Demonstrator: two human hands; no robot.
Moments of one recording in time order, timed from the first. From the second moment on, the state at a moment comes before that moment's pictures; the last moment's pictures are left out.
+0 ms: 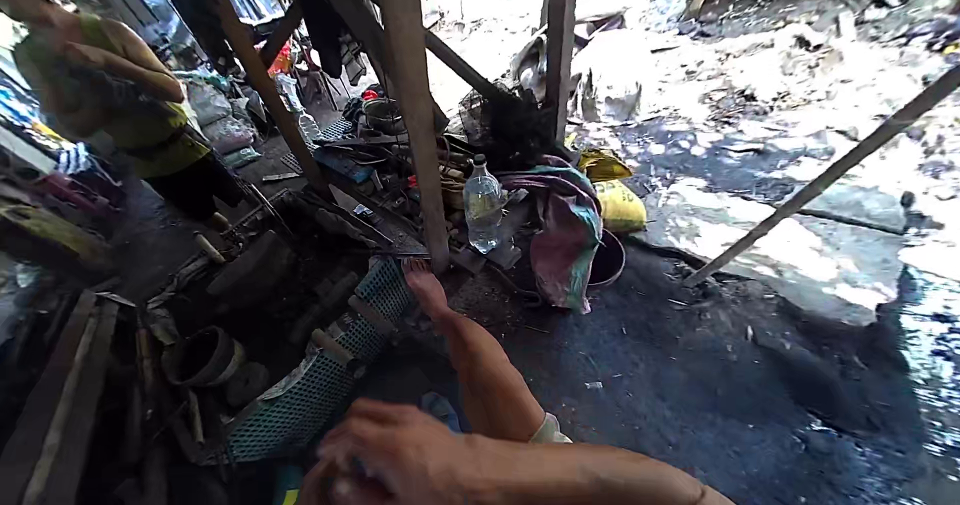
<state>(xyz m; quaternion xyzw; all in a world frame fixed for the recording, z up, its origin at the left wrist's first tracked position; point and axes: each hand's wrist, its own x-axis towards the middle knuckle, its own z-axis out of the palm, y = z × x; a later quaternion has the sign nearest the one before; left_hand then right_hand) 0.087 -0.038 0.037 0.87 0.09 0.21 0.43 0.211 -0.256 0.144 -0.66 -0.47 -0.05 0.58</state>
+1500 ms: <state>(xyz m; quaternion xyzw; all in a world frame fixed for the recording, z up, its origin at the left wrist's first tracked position) 0.086 -0.081 0.034 0.85 0.01 0.09 0.52 0.202 -0.243 0.086 -0.75 -0.48 0.09 0.44</state>
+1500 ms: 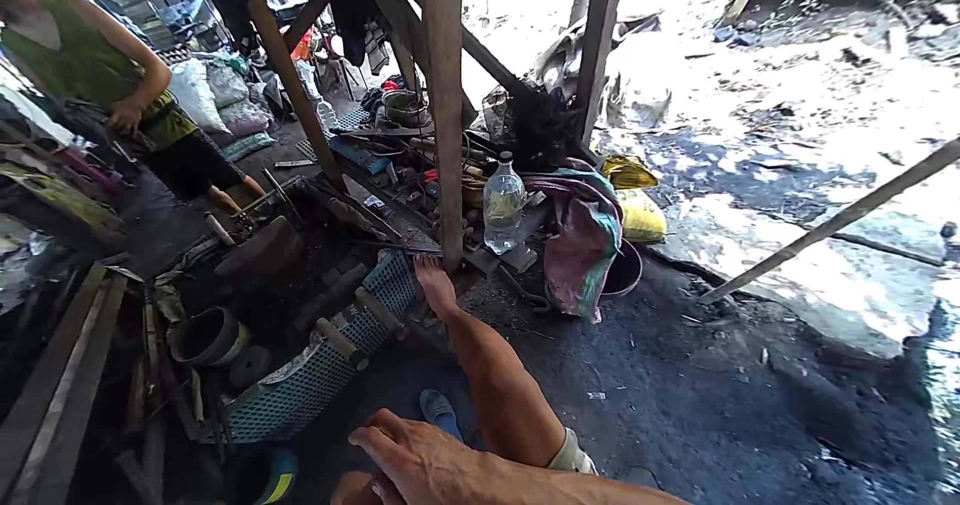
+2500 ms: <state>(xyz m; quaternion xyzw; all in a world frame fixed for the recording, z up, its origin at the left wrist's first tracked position) 0.103 -0.027 -0.021 0.84 0.26 0.14 0.46 0.220 -0.256 0.095 -0.59 -0.46 -0.03 0.66</state>
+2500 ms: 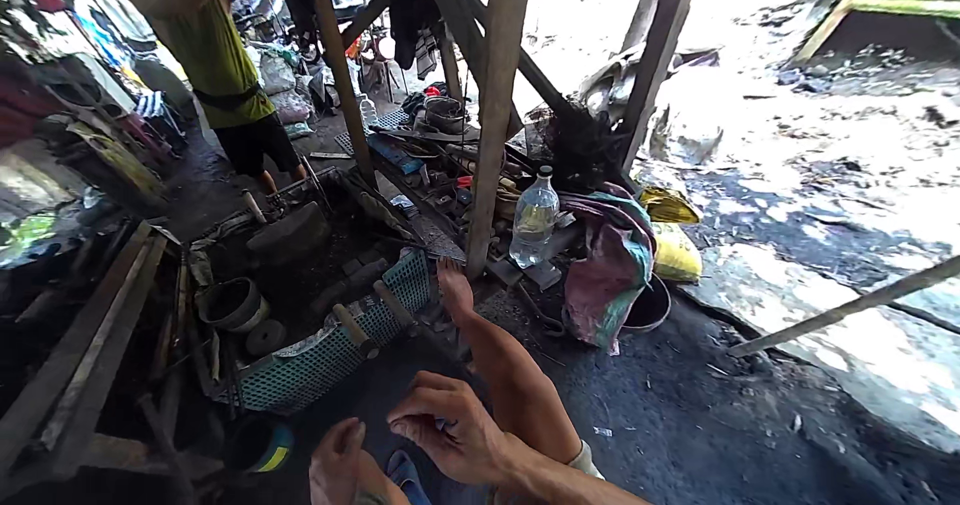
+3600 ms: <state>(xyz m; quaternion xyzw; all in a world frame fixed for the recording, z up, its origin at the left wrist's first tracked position) 0.063 -0.001 -0.127 0.81 0.52 -0.14 0.21 0.417 -0.180 0.013 -0.80 -0.54 0.22 -0.16</state>
